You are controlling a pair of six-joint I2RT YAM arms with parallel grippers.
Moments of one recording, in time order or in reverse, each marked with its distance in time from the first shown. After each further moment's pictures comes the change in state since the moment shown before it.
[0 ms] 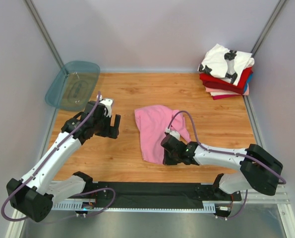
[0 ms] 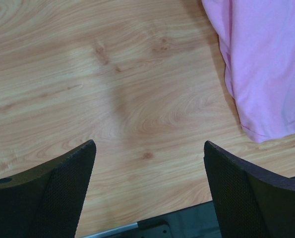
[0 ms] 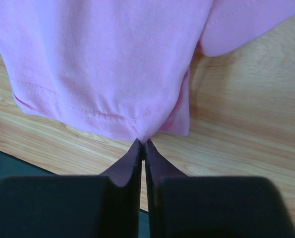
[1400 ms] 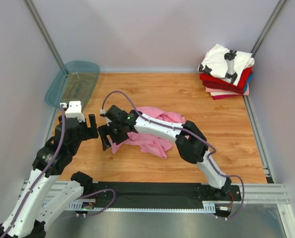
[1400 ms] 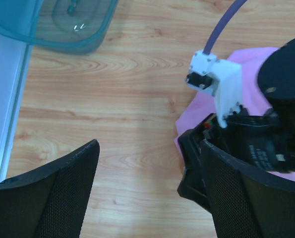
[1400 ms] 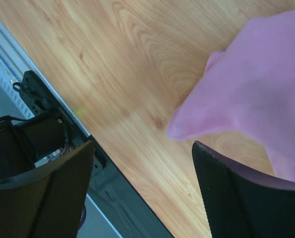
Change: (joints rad) left arm 0.000 -0.433 -0.036 0.014 -0.375 -0.051; right arm 0.037 0.896 1.318 -0.332 -0.415 -0.357
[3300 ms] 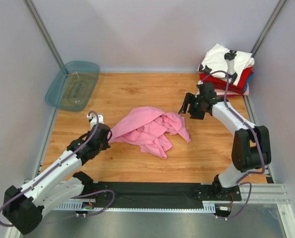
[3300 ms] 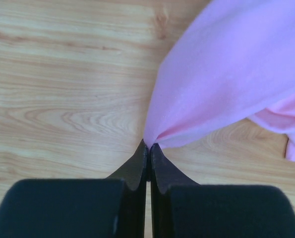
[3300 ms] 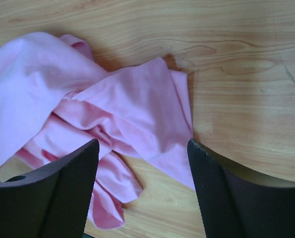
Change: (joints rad) left arm -0.139 0.308 -0.346 0.187 0.002 -0.324; right arm -0.841 -0.679 -0.777 0.143 0.074 -0.045
